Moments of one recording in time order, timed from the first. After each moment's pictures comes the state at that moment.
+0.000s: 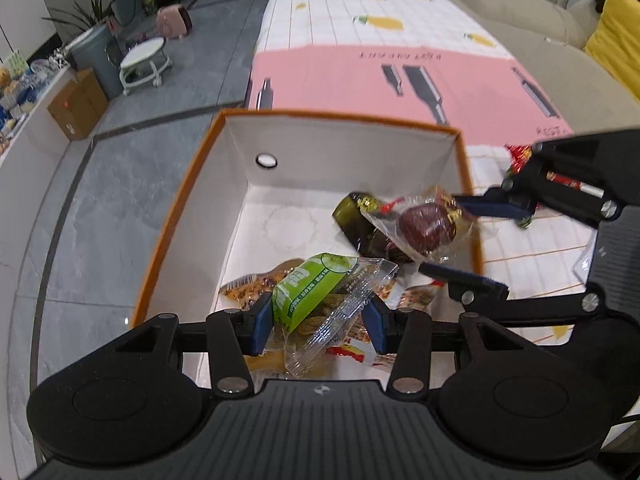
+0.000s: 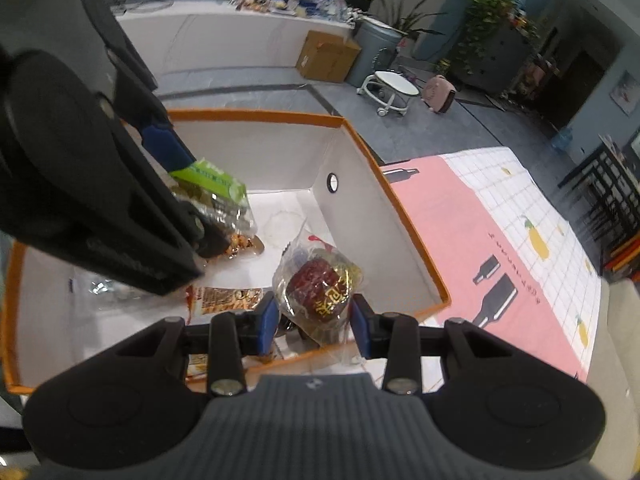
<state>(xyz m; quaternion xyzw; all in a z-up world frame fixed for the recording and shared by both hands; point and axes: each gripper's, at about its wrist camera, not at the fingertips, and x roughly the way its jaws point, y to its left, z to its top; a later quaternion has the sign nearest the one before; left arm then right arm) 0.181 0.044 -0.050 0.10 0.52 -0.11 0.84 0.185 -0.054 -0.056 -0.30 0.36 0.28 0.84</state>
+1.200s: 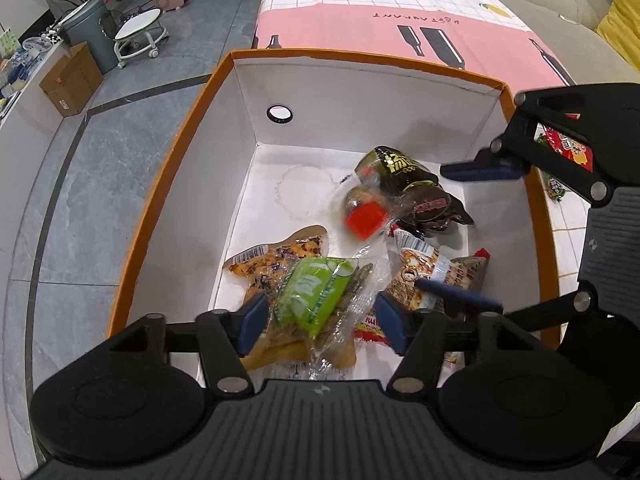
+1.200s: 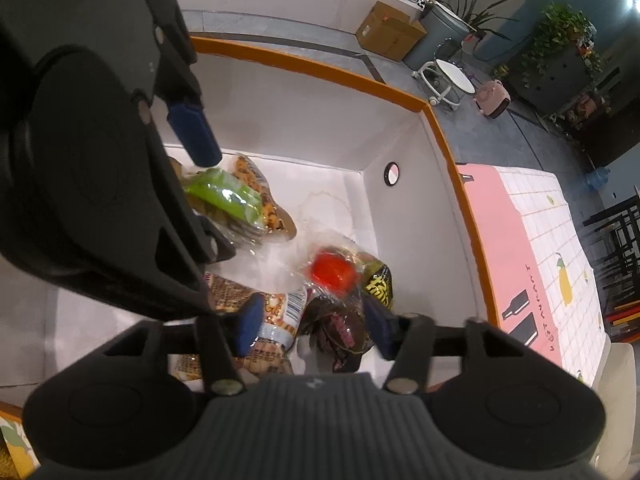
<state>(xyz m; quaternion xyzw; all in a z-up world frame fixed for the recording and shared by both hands) 0.194 0.062 -0.081 0.10 0.55 -0.11 0.82 0.191 -0.017 -0.081 -0.39 0.38 0.32 0.77</state>
